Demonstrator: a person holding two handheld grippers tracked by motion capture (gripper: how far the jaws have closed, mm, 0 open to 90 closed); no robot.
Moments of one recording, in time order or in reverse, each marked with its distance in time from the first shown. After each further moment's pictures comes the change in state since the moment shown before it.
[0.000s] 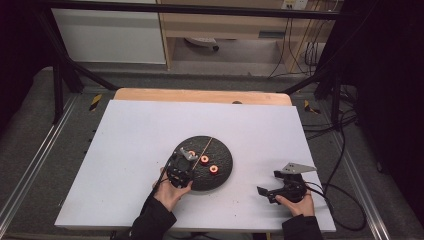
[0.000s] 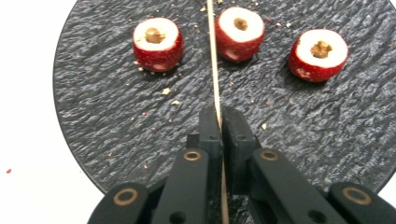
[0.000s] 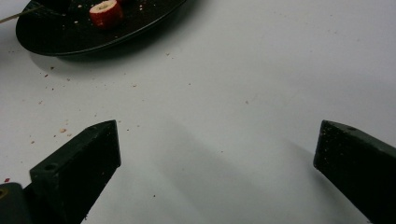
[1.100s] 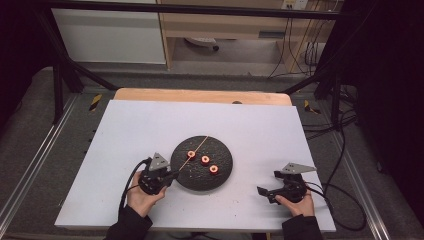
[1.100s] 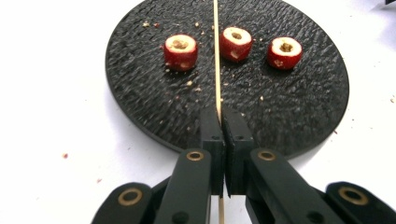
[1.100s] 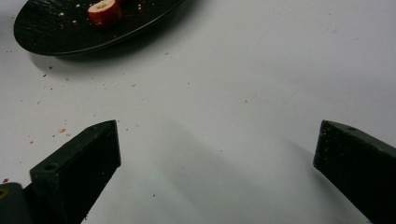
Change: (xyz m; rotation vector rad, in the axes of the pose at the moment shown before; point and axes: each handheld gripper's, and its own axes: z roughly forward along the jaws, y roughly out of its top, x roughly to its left) left arm 0.054 -0.047 -0.043 -0.232 -0.192 0.072; right arm 0.000 0.000 0.000 0.003 -0.007 0.001
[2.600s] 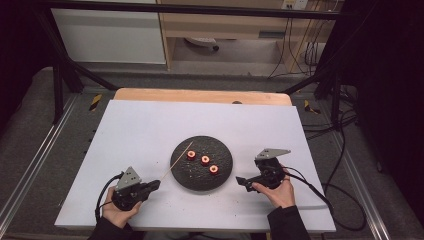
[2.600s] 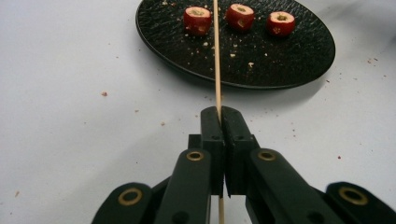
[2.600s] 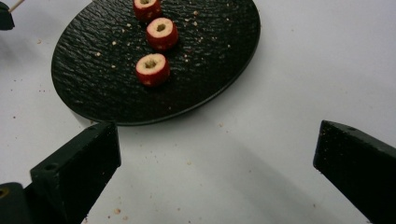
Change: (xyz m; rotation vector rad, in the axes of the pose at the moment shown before) left arm 0.027 -0.057 -0.036 -0.099 -0.051 0.012; right arm 0.048 0.070 0.027 0.074 0.003 -0.068
